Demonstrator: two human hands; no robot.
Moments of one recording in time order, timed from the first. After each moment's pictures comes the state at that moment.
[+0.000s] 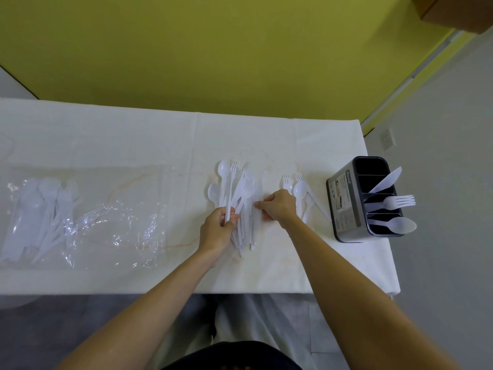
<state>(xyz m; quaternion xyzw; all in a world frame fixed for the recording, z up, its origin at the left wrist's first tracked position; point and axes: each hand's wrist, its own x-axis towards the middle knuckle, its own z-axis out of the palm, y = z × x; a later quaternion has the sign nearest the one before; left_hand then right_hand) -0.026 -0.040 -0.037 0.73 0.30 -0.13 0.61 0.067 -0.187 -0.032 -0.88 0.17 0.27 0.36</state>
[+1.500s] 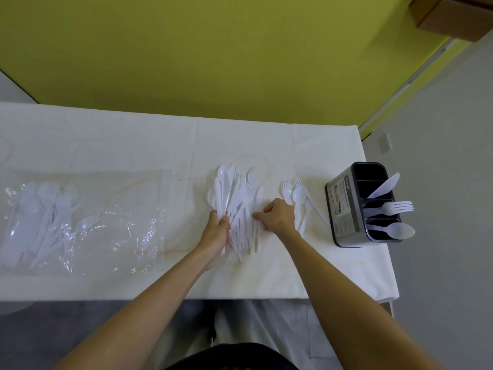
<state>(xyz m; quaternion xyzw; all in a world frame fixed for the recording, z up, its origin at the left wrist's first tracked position) -0.015 -0.035 -0.040 0.66 0.31 -0.21 0.65 0.056 -0.185 -0.041 -0.89 0.16 0.26 0.33</state>
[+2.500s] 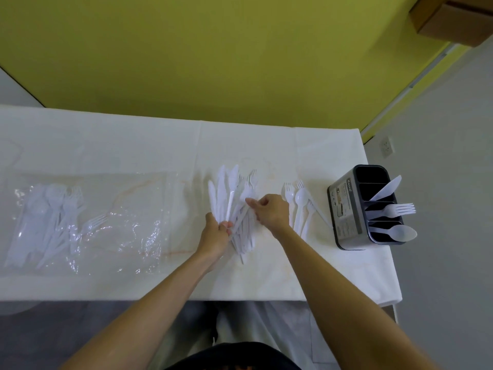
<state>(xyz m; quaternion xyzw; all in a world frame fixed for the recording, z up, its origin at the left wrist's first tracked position) -0.019 -0.031 -0.035 0.70 0.33 -0.17 0.61 0.060 -0.163 -0.029 -0.86 0.15 0.22 0.44</state>
